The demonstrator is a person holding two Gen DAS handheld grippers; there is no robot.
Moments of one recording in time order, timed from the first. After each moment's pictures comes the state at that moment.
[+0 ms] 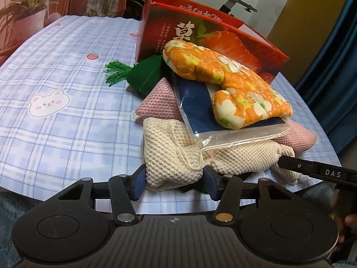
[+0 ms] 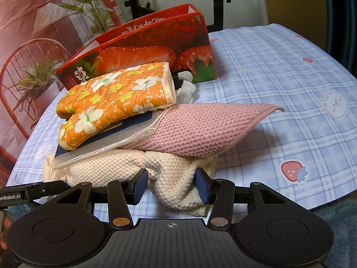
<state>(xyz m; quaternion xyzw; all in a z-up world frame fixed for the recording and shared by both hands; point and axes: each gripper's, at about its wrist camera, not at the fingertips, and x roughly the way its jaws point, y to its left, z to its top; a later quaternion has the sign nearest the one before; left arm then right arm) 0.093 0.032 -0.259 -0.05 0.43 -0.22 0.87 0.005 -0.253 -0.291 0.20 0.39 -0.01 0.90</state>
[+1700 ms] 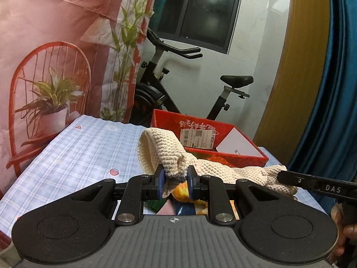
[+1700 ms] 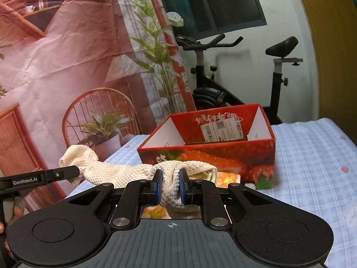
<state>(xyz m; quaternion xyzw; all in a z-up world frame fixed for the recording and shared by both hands) 0.062 0.052 -0.142 -0.06 0.21 -0.18 0.96 0.004 -0.231 -0.169 0.14 0.19 0.10 0.97</state>
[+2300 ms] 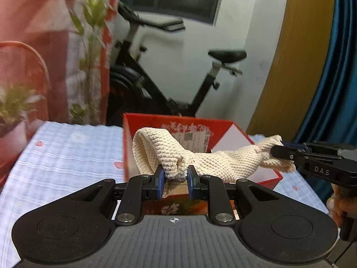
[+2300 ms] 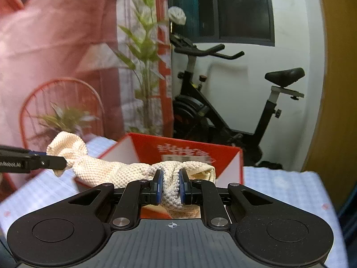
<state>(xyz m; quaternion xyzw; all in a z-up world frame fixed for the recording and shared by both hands) 0.215 -0.024 -0.128 -0.01 0.29 -0.24 0.93 0.161 -0.281 -0.137 0.01 0.22 0.06 0.97</state>
